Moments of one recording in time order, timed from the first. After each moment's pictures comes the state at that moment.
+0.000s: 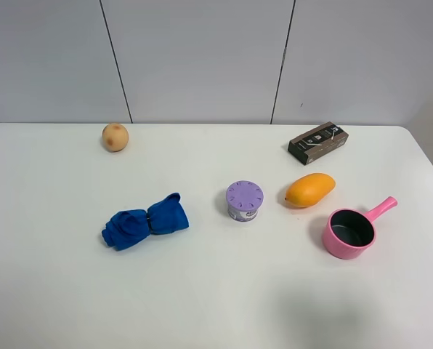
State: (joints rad) left arm 0.02 -0.01 -0.51 0.02 1.06 0.02; right arm -0.10 0.00 -0.50 0.02 1.07 0.01
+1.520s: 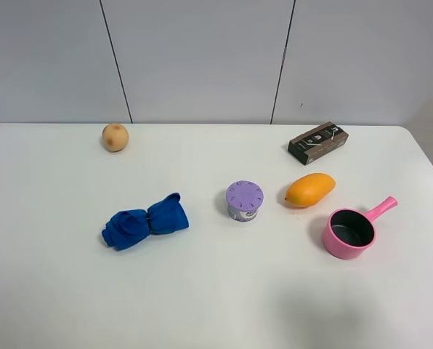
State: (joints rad) left arm 0.02 -0.01 -0.51 0.02 1.06 0.02; right arm -0.10 0.00 -0.50 0.02 1.07 0.01
